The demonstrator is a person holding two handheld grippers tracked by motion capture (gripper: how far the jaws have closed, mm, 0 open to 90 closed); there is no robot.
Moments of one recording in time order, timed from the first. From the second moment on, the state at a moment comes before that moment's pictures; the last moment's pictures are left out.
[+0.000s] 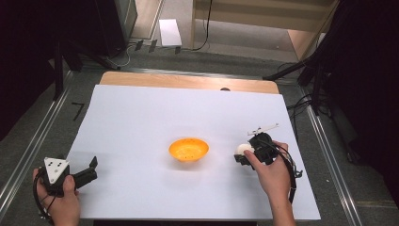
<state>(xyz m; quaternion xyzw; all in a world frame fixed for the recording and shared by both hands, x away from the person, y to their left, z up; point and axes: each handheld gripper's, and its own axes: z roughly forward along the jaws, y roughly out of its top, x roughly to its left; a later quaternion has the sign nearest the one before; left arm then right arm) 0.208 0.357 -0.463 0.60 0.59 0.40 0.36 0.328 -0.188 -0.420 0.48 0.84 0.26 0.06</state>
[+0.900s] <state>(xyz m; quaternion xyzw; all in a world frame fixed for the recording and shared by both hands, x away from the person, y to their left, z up) 0.208 0.357 -0.463 0.60 0.59 0.40 0.36 0.331 -0.147 -0.395 0.43 0.85 0.28 0.06</state>
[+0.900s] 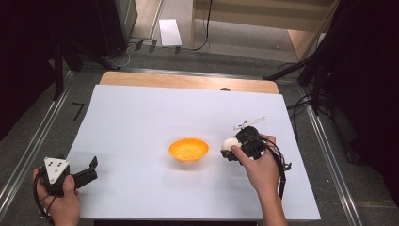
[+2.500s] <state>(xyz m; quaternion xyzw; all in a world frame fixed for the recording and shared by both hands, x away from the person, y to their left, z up) 0.209 0.356 -0.463 0.61 0.59 0.40 0.35 0.339 -0.069 -0.380 0.38 0.88 0.28 0.05</state>
